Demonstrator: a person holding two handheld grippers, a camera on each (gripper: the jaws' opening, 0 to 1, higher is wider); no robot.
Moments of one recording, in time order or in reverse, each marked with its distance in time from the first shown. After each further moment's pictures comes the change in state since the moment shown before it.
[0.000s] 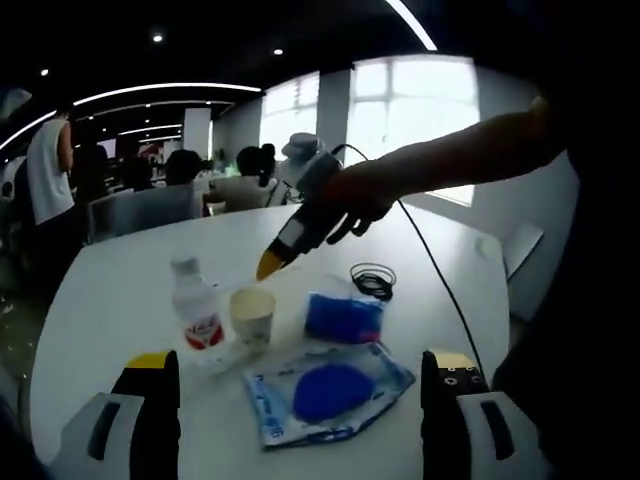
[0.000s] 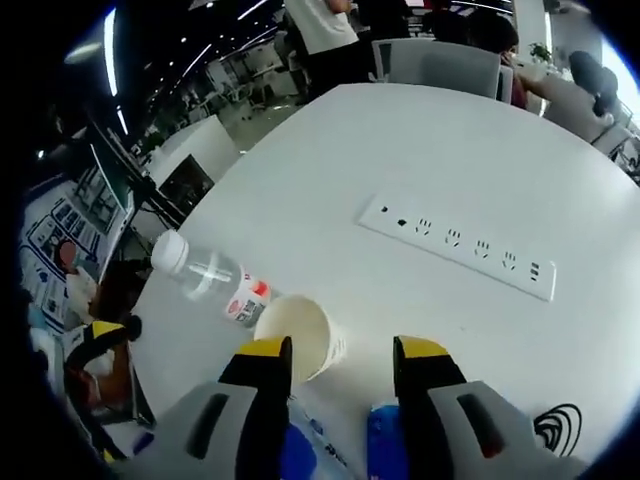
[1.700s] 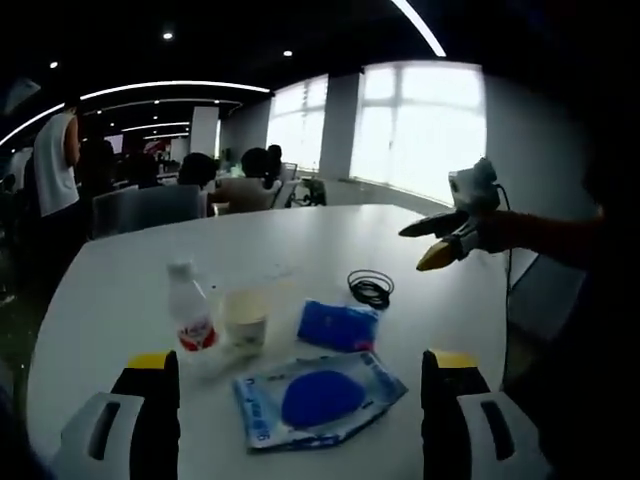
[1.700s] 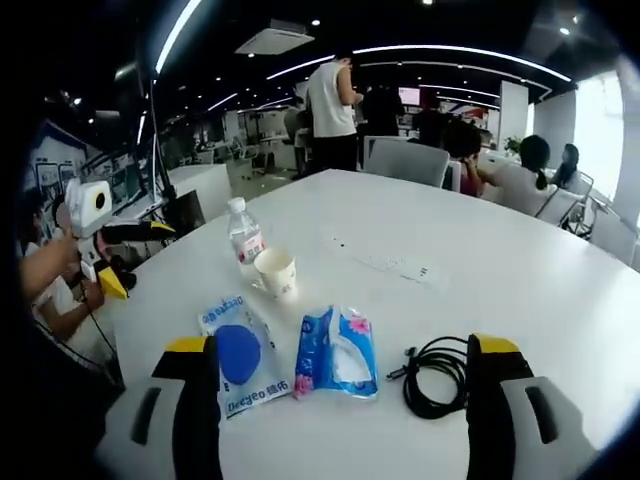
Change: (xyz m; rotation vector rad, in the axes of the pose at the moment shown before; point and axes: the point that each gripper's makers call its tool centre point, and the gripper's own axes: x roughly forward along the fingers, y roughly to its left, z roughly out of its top) left arm -0.002 -0.006 0.006 -0.021 -0.019 0.023; right arm -0.173 -0.055 -0.127 -0.154 -0.398 -0.155
